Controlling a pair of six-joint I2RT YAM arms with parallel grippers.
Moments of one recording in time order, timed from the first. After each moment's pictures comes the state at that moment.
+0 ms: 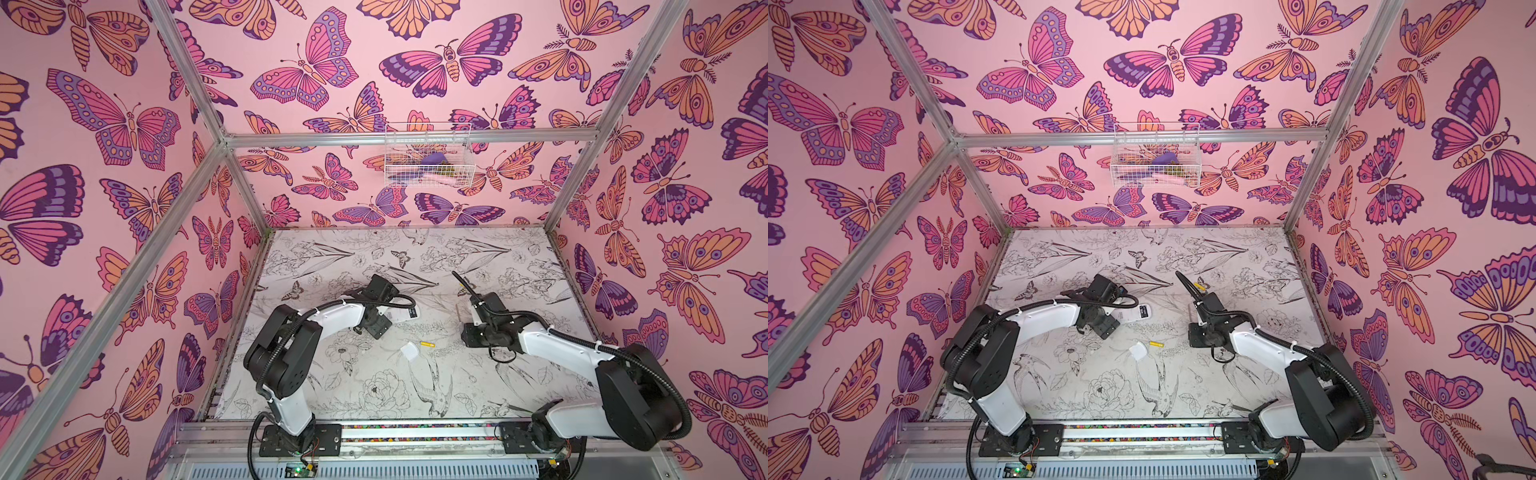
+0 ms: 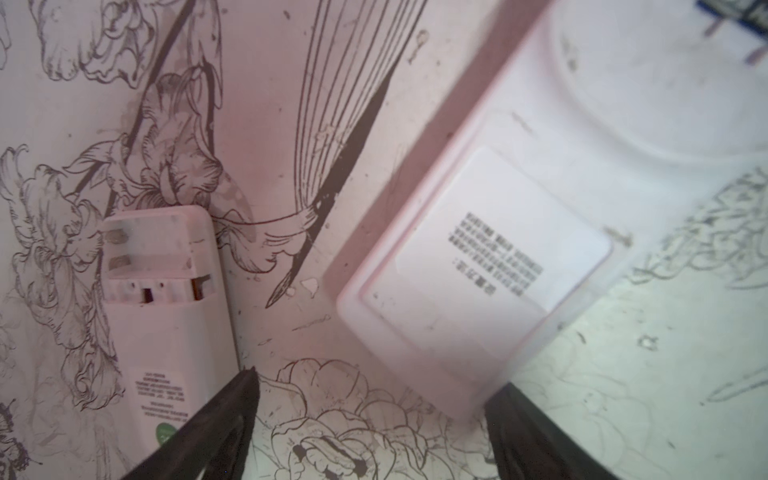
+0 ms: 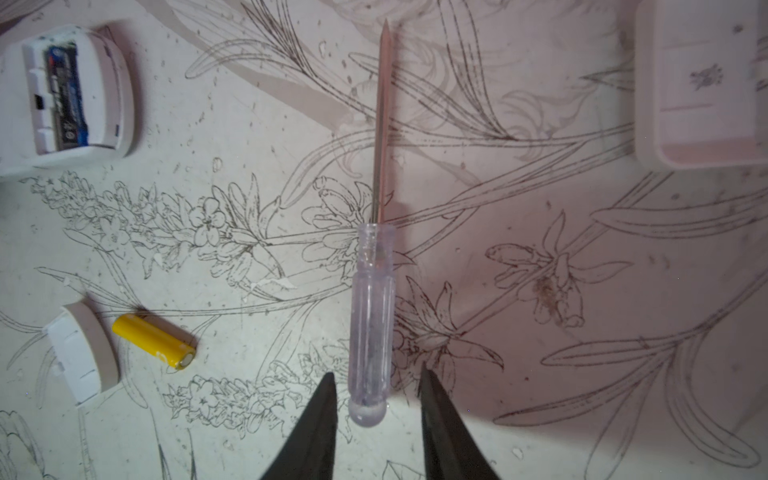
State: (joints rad) left arm -0.56 1.75 1.02 -0.47 -0.19 0.25; right arm 0.49 1.38 0.65 -0.36 -0.04 0.44
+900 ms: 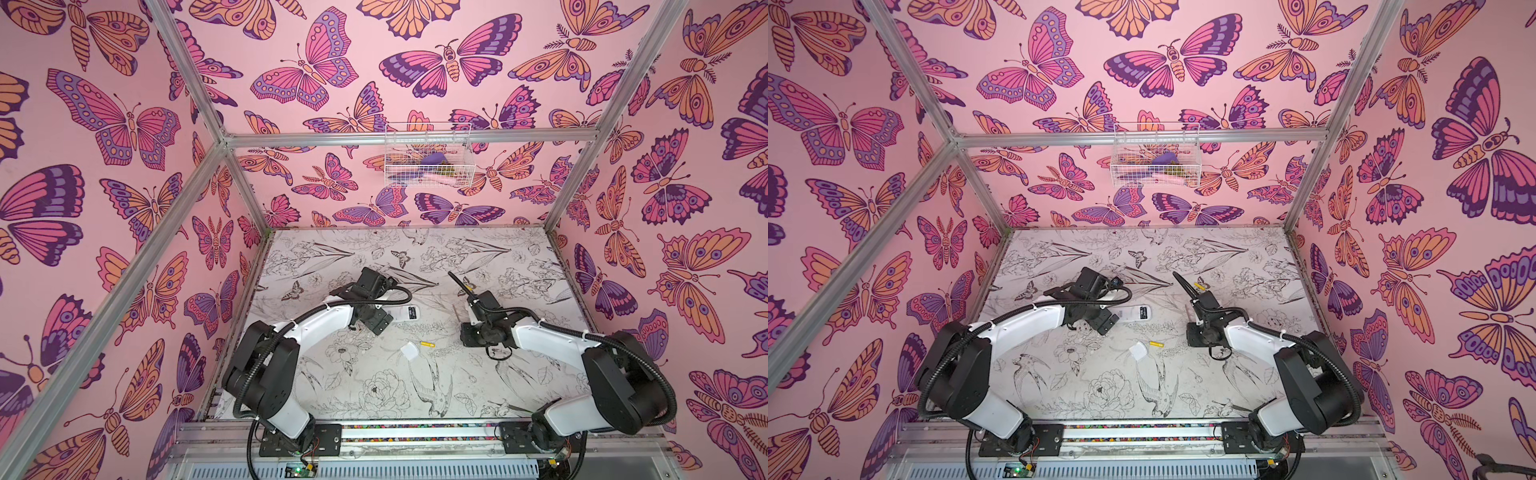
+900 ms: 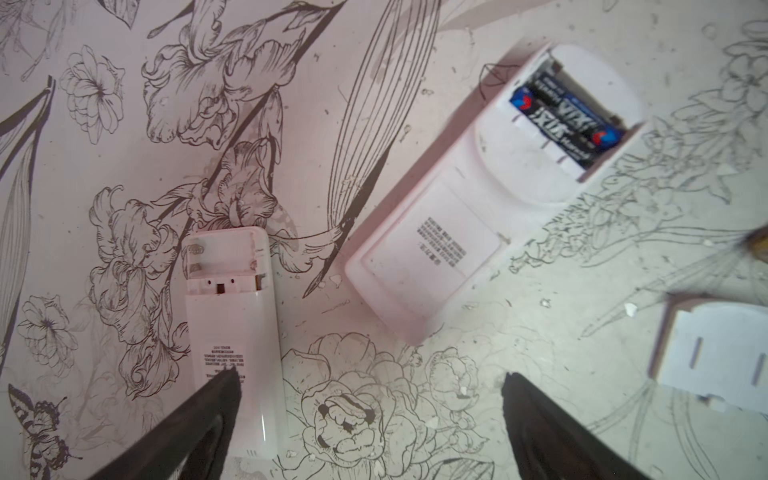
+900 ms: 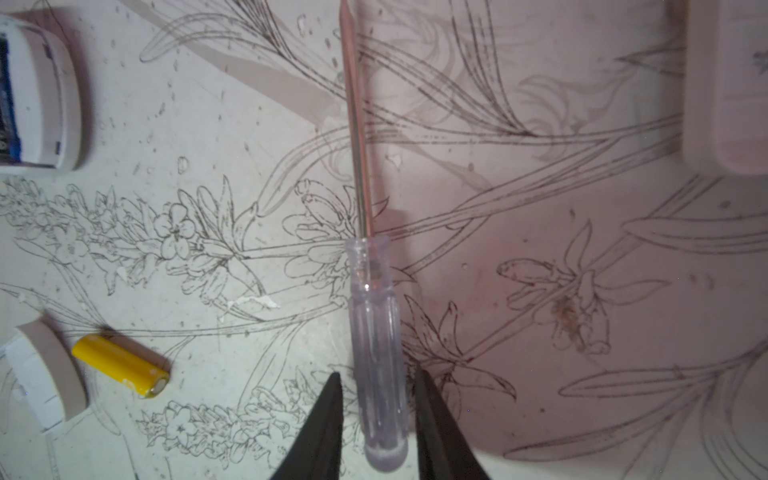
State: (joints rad) left arm -0.53 1.59 1.02 -0.51 -0.07 0.28; right arm 0.49 1.47 0.69 -0.36 -0.04 0.44
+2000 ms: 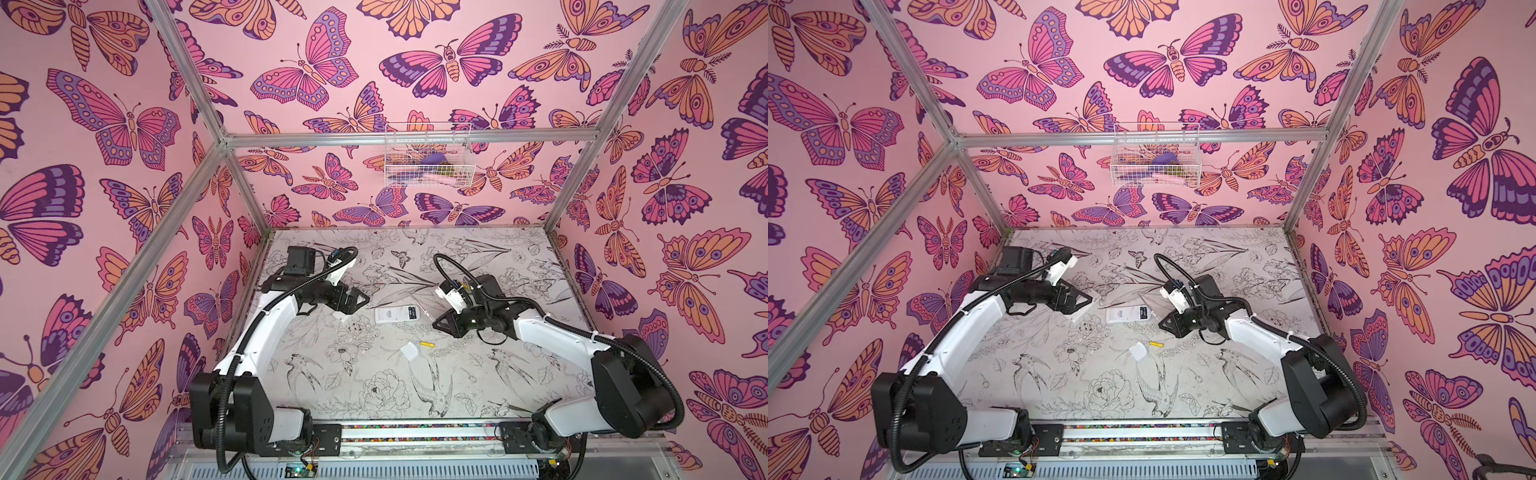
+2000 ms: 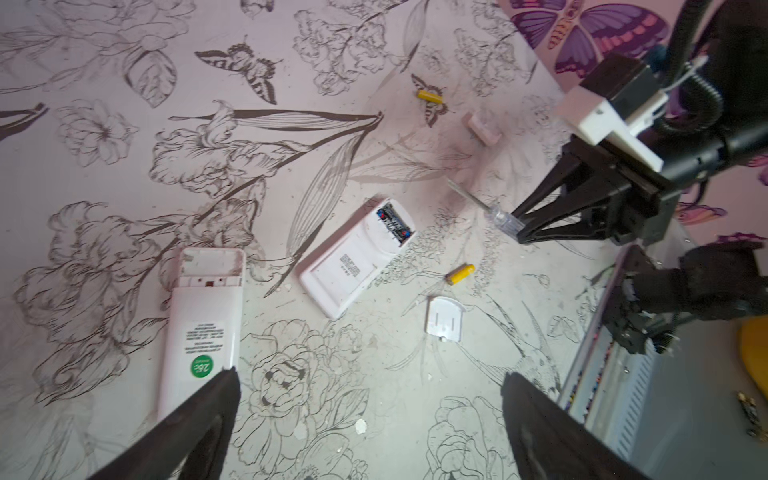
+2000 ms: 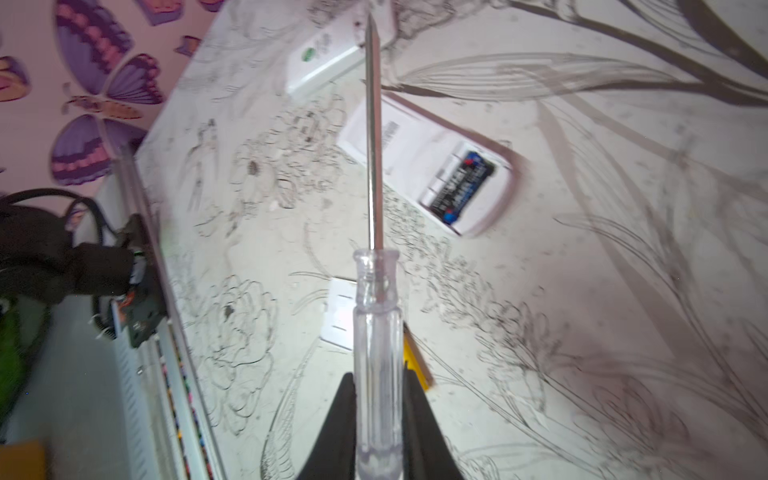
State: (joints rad) left arm -0.08 1.36 1.12 -0.77 0.74 0.31; right arm 0.49 1.45 0.82 -0.24 -0.65 0.03
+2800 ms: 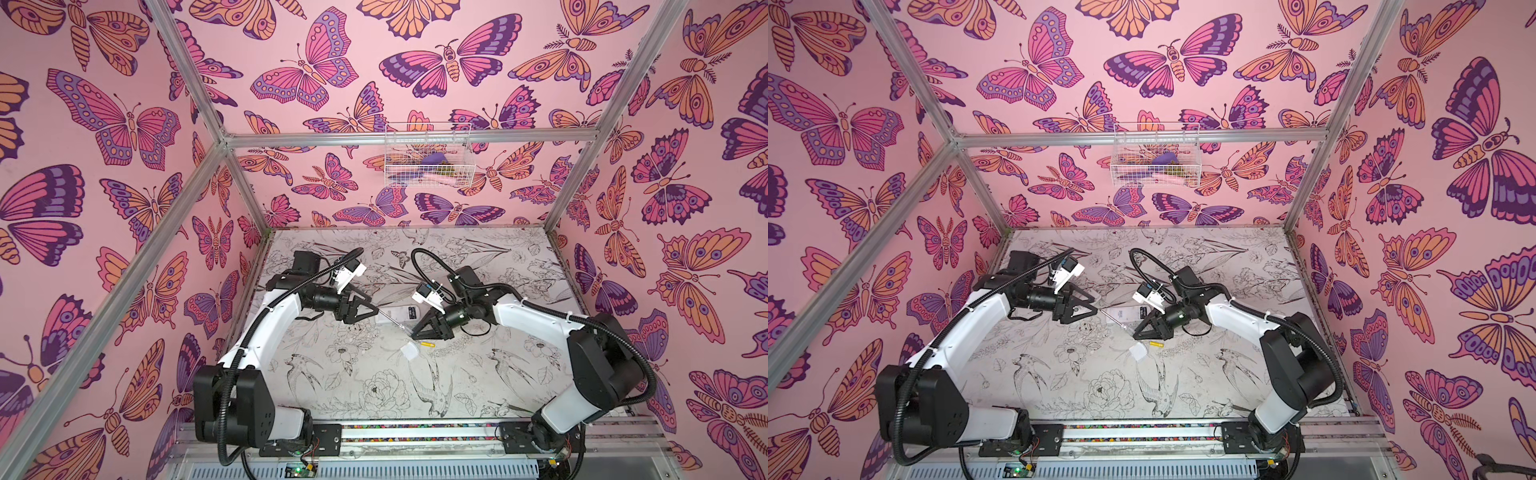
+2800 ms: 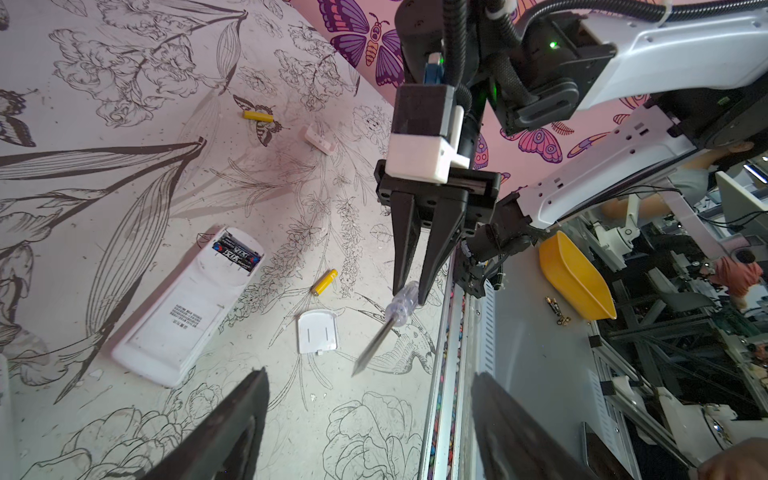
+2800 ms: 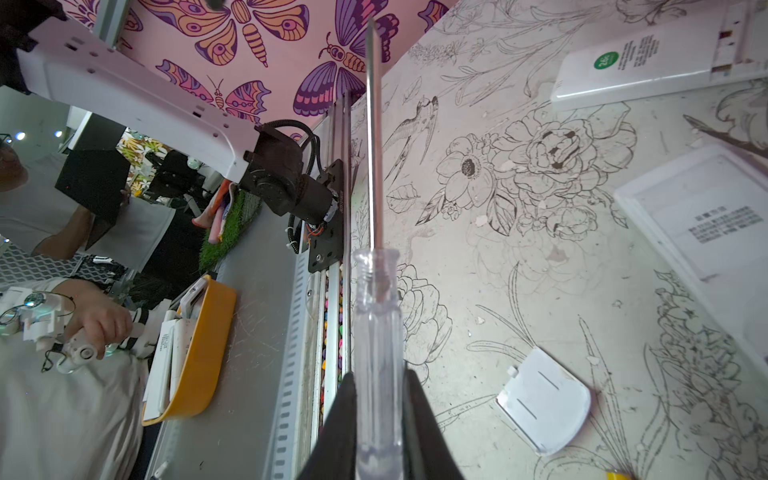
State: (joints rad) left arm -0.12 1.40 1.12 -0.89 1.11 0.50; right arm 0.58 1.62 1.01 -0.38 -1.10 -0.18
